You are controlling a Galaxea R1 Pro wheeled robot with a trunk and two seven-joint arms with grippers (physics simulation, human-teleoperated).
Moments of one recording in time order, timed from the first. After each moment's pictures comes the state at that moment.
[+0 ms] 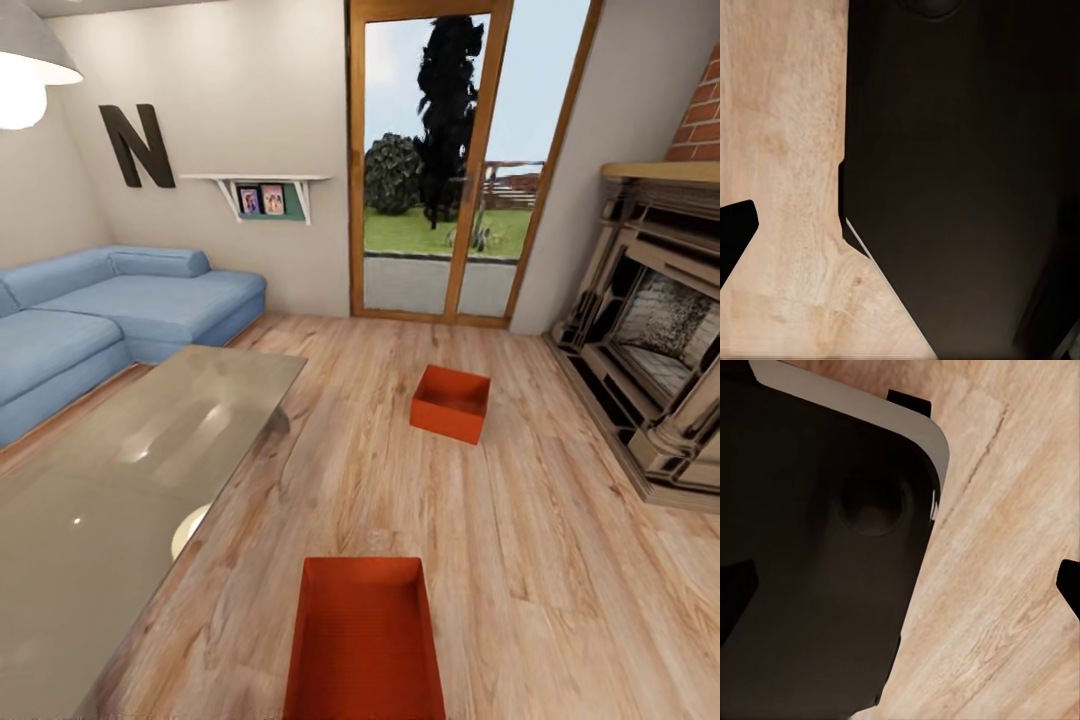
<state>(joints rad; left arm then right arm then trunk) 0.00 0.02 0.01 -0.04 0.10 -0.05 0.00 -0.16 -0.03 0.62 0.03 -0.36 -0.07 0.00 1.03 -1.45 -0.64</state>
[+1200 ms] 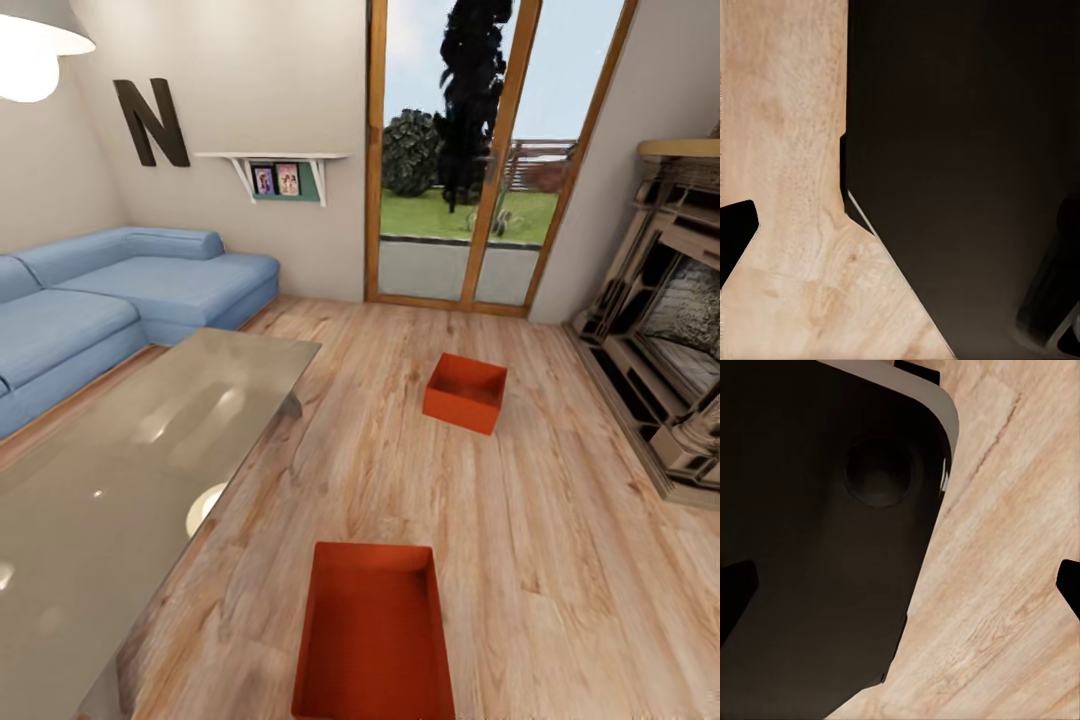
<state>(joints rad) 0.00 0.02 0.01 -0.04 0.10 -0.05 0.00 -0.16 -0.03 0.62 0.03 -0.36 -0.07 0.00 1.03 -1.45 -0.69</state>
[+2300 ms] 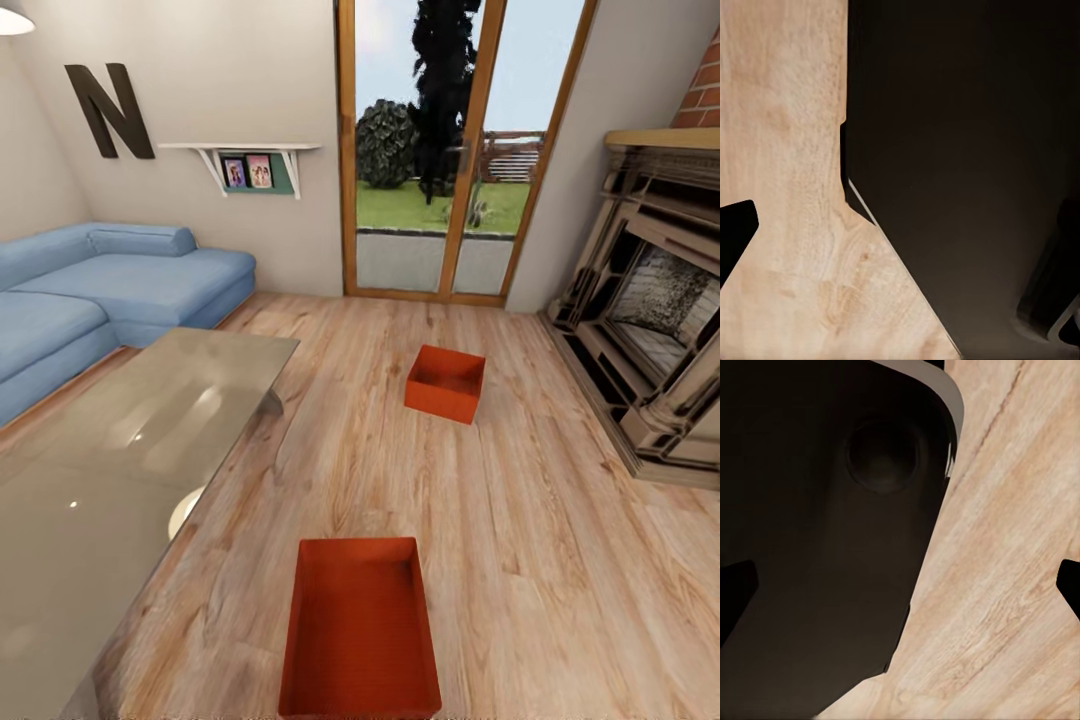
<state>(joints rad) 0.00 0.02 0.01 -0.04 0.10 -0.05 0.00 -0.16 -0.03 0.62 0.03 -0.36 -0.07 0.00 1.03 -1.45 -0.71</state>
